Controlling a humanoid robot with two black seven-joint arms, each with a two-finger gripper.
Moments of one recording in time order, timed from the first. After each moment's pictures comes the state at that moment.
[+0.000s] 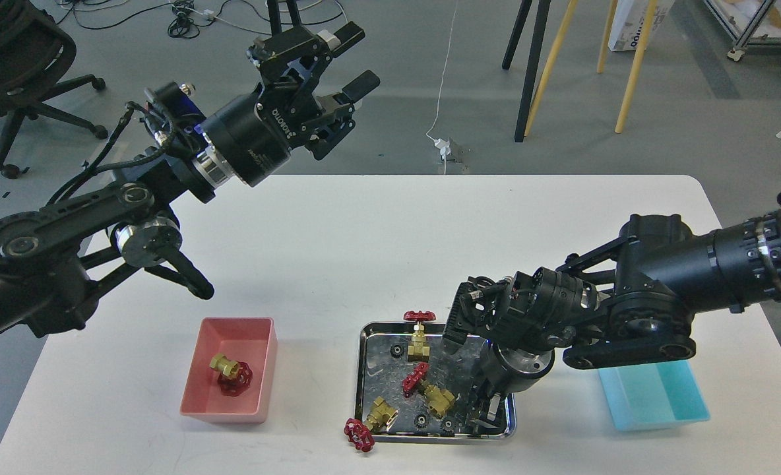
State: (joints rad) left arm -0.91 0.54 -0.41 -1.34 0.36 -0.27 -0.49; right arm 1.46 -0.14 -0.70 1.40 -1.44 0.49 0.06
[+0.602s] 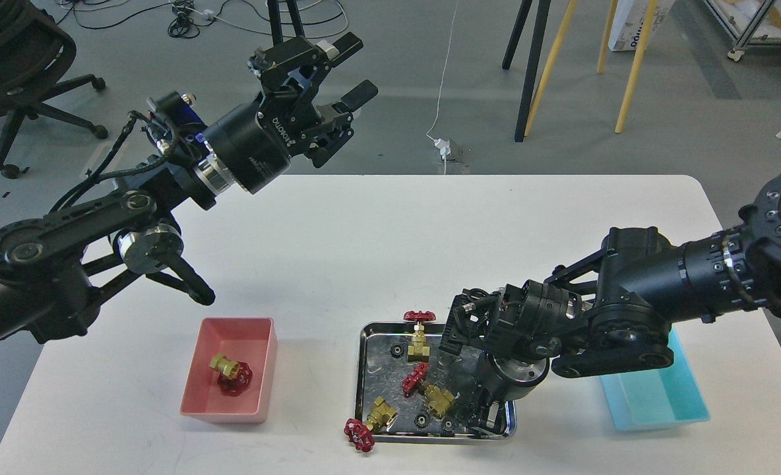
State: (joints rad) left arm -0.89 0.54 -0.41 -1.33 0.37 -0.27 -0.49; right arm 1.43 -0.08 -0.72 1.35 -1.42 0.49 0.06
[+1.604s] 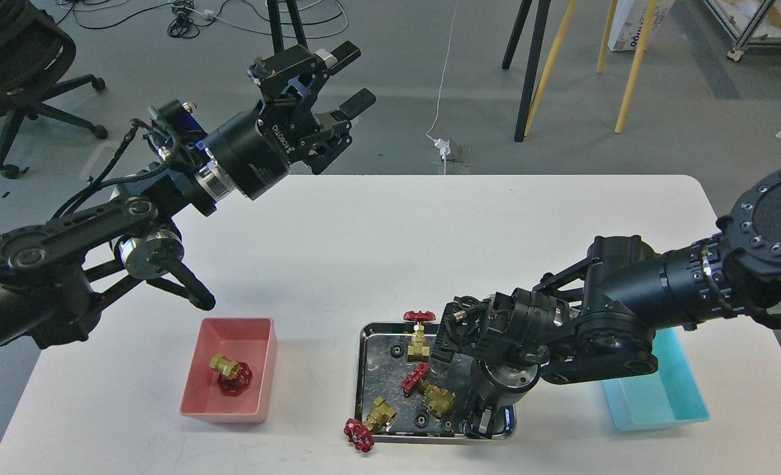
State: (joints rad) left arm -0.87 0.53 -0.41 -1.33 0.37 -0.28 -0.49; right arm 1.41 -0.04 -0.72 1.31 -1.43 0.49 0.06
